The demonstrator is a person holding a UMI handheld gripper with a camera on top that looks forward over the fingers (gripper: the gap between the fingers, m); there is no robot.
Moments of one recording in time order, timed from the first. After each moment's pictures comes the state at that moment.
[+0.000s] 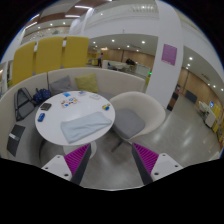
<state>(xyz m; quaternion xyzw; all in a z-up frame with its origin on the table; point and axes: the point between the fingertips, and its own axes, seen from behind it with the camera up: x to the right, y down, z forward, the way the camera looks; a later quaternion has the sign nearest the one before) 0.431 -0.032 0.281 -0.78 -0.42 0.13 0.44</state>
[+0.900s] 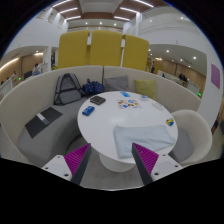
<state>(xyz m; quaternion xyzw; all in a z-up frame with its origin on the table) 0.204 -0.178 0.165 -0.64 -0.61 0.28 0.37</state>
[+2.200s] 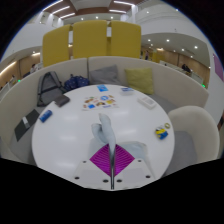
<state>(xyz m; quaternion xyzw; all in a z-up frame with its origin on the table) 0.027 0.093 0.089 -0.66 -0.62 0.28 0.31</state>
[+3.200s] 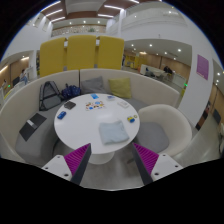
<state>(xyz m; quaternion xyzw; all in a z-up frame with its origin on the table) 0.340 0.024 0.305 -0.69 -0.57 0.24 0.38</state>
